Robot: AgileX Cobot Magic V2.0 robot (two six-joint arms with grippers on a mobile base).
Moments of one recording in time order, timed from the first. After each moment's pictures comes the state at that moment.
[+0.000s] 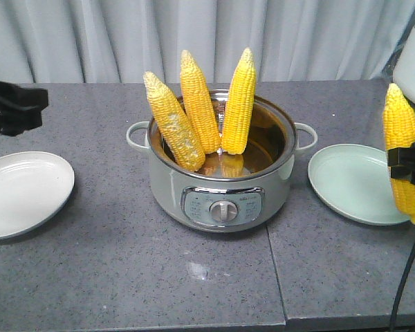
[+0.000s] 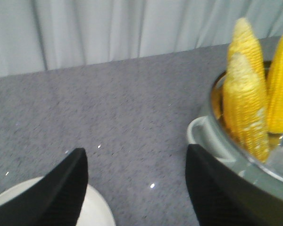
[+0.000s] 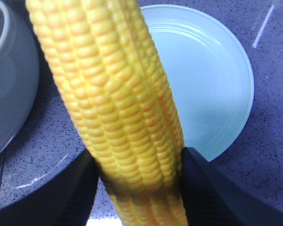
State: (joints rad) left arm -0.15 1.15 -1.00 -0.42 0.37 0.35; right arm -0.15 1.27 -1.01 0.28 0.75 -0.22
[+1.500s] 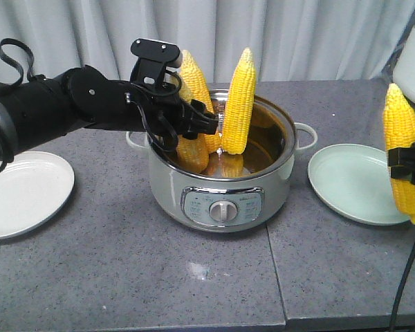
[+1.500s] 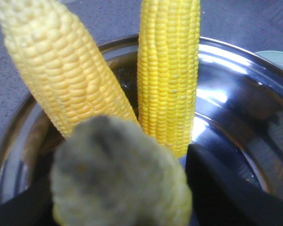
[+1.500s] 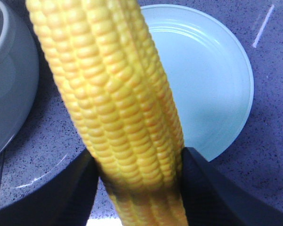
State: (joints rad) left arm -0.49 1.83 -1.48 -0.58 0.37 0.45; right arm -0.15 1.27 -1.01 0.28 0.75 -0.22
